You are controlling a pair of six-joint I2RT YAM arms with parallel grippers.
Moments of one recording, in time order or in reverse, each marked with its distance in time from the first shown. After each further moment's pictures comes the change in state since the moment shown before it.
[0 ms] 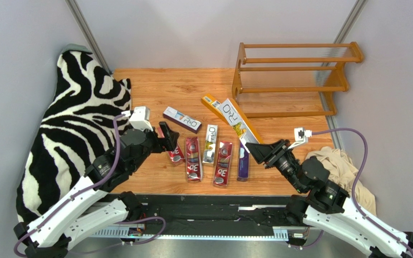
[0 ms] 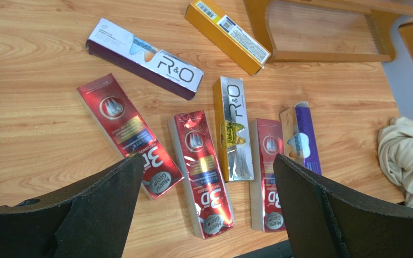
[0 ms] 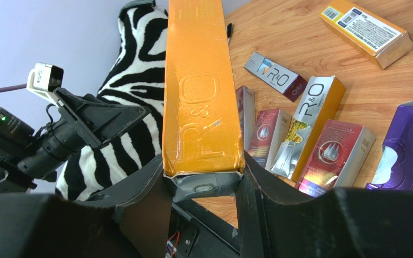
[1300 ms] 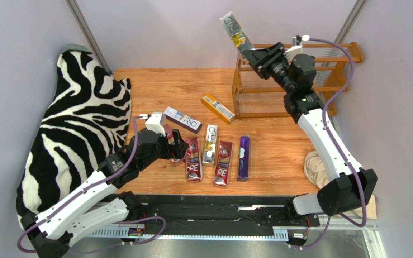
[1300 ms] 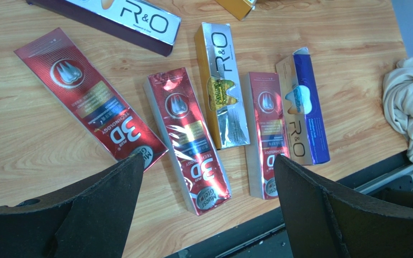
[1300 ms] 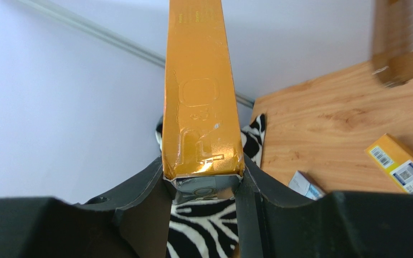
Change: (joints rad) left arm 0.000 0.061 -0.090 0.037 0.167 -0.002; right arm -0.685 1.060 0.883 0.237 -0.609 0.201
